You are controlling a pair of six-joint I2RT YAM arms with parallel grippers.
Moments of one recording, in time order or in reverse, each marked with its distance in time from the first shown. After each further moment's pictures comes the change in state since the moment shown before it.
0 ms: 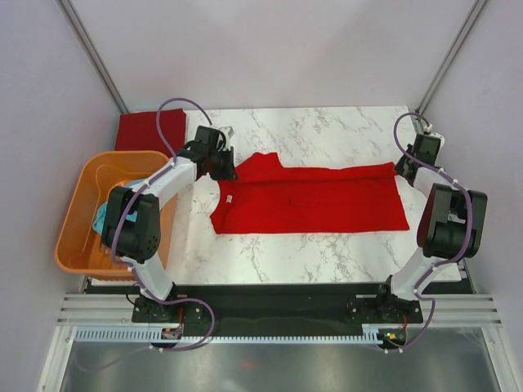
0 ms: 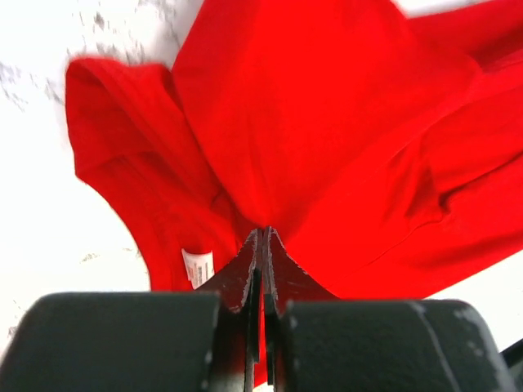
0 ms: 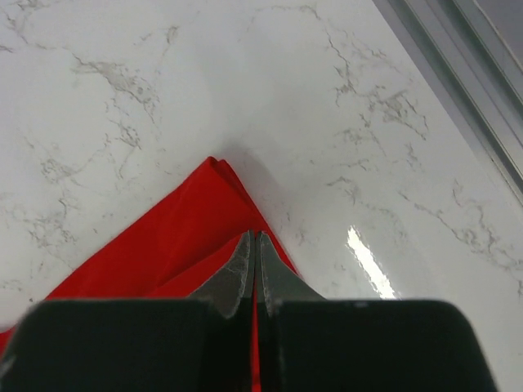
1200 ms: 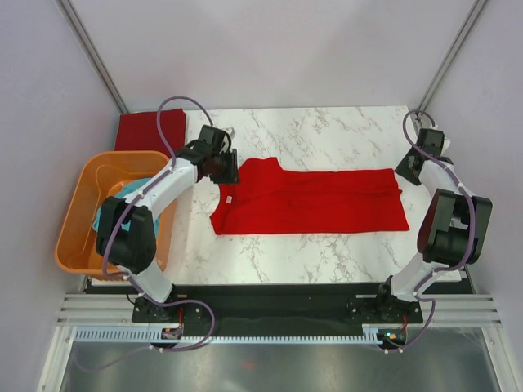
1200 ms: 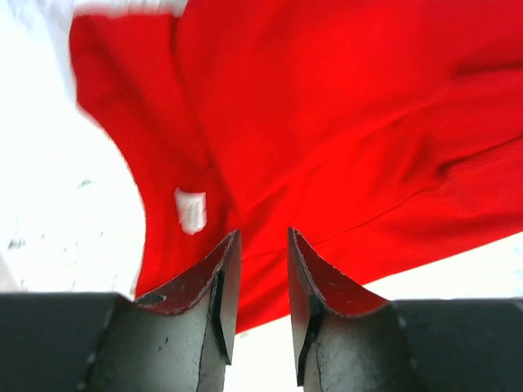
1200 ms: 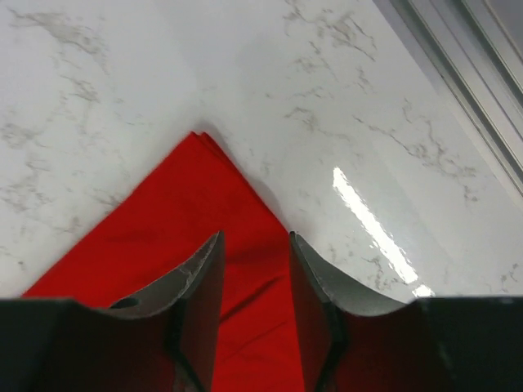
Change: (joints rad) left arm -0.072 -0.094 -0.012 -0.165 -0.123 -0.058; right arm -0.001 -0.060 0.068 -0.336 0.077 0.074
